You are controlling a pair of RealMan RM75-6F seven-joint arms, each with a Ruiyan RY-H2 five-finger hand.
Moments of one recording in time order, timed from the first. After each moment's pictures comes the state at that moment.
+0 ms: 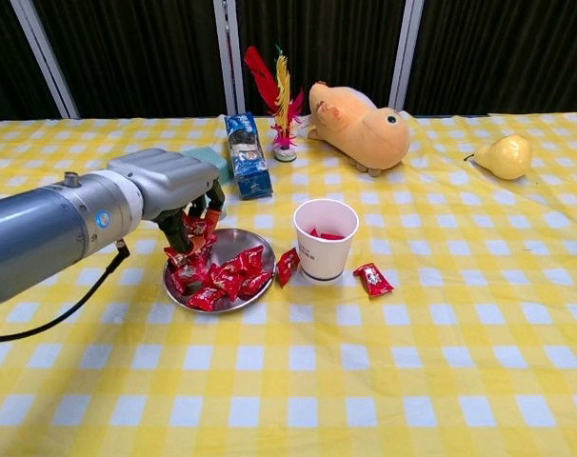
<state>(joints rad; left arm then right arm) -0.97 -1.71 -0.15 -1.61 0.61 1.20 0.98 0.11 -1.09 0.03 -1.72 -1.46 1.36 0.00</state>
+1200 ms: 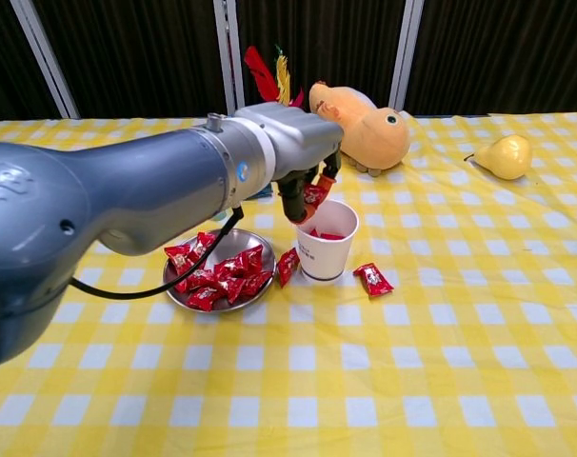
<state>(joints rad) -1.22 -1.83 -0.31 -1.59 0.49 1.19 1.16 0.11 -1.08 0.03 -1.72 -1.46 1.36 0.03</state>
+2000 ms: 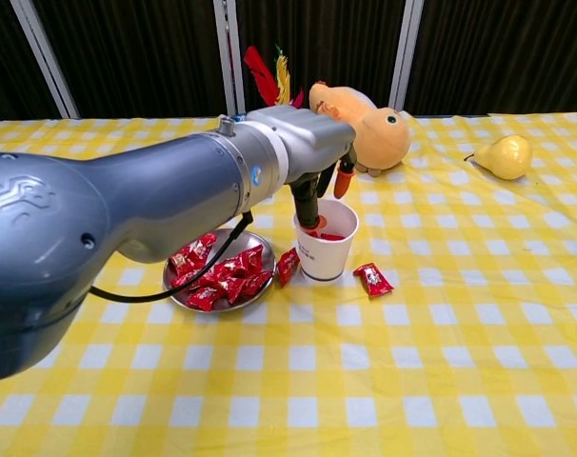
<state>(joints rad) -1.23 -1.84 -0.31 -1.59 0.50 1.21 1.11 0.11 -1.08 0.03 -1.73 -1.46 1.36 0.03</state>
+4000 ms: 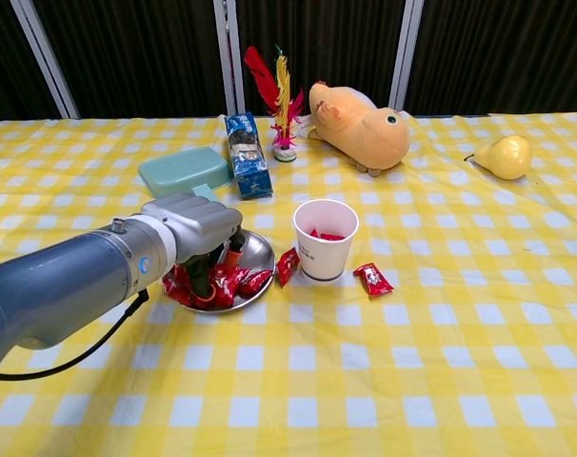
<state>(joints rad) -1.02 -1.84 -0.12 -1.52 0.50 1.20 1.03 0.11 -1.08 0.03 -1.73 -1.45 1.36 0.02</state>
